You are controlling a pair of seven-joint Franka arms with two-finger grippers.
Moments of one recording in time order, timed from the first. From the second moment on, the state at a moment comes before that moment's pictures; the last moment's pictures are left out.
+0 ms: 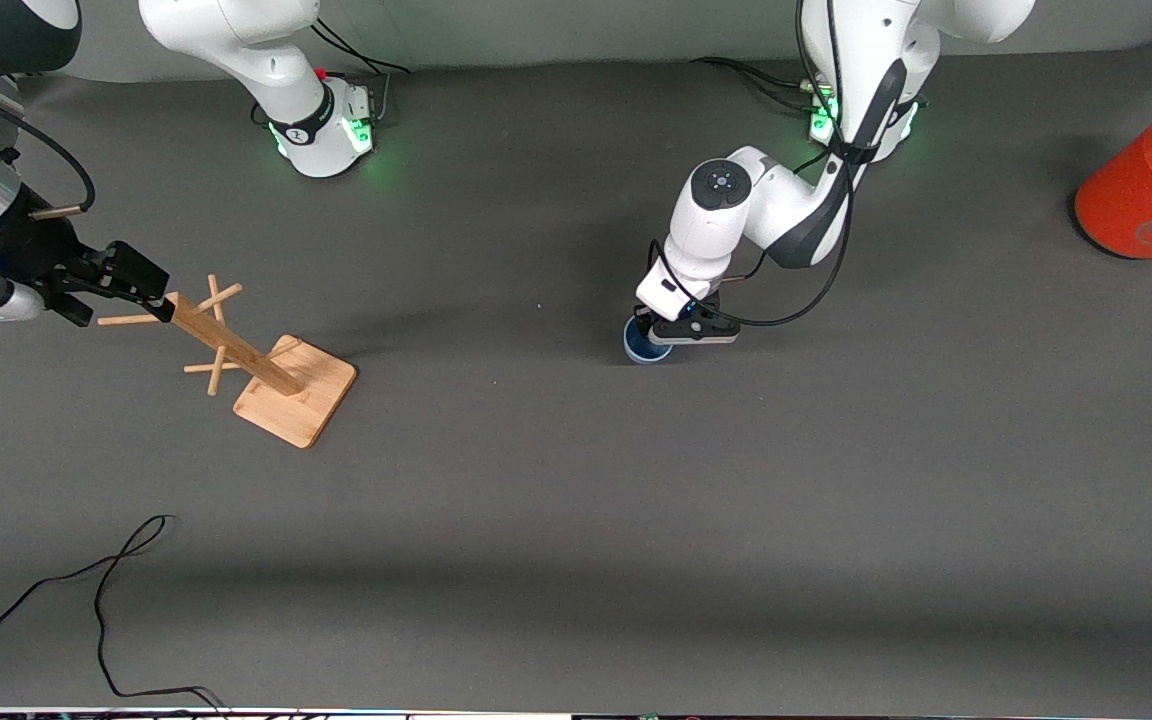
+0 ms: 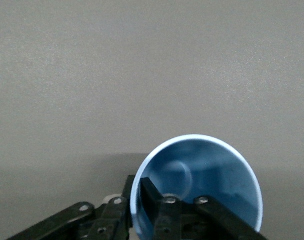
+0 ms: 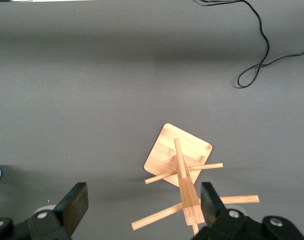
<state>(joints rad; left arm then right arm) -0.71 0.35 -0.01 -2.22 0.06 2.77 -0.85 0.20 -0.07 -0.12 -1.71 0.02 1.78 0.10</state>
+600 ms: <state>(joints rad) -0.71 0.27 -0.01 -2.16 0.07 2.58 -0.85 0.20 -0.08 -0.12 -1.71 0.02 1.78 0.10</state>
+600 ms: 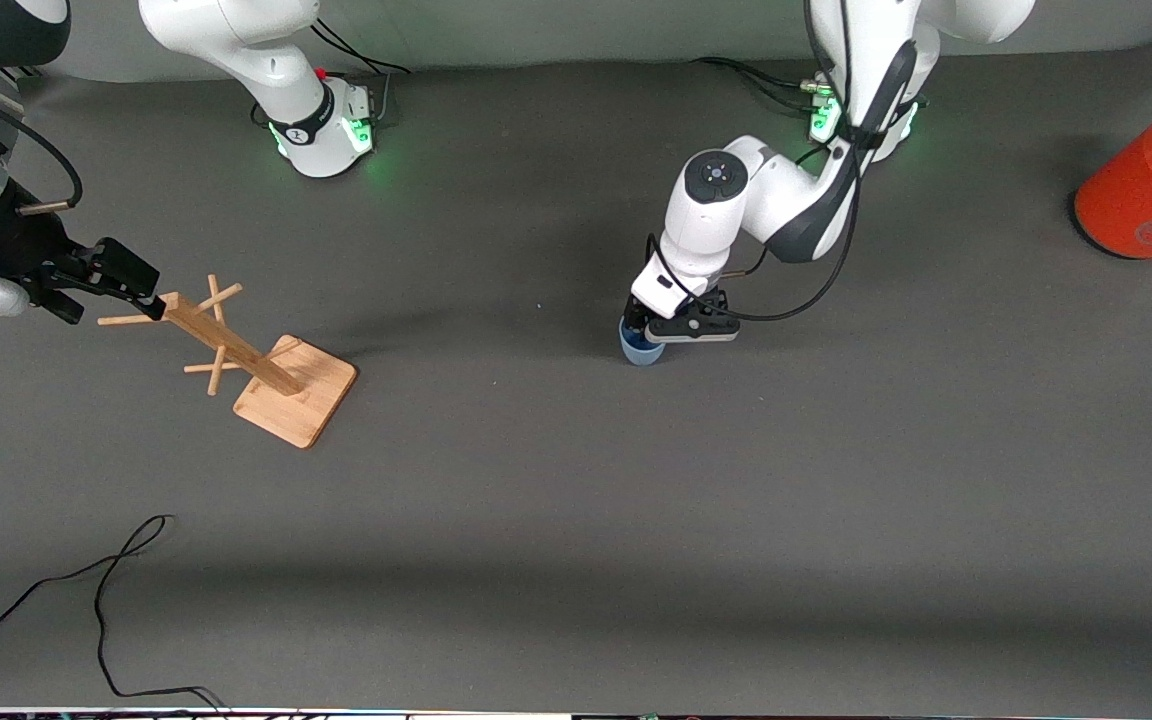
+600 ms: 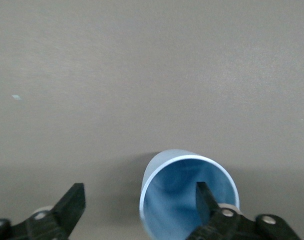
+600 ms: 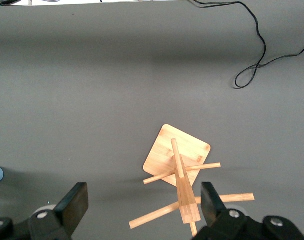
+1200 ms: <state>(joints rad) -0.48 -0.03 0.02 -1.94 -0.13 1.78 -0.47 0.20 -0.09 -0.12 -1.71 0.01 1.76 0.10</state>
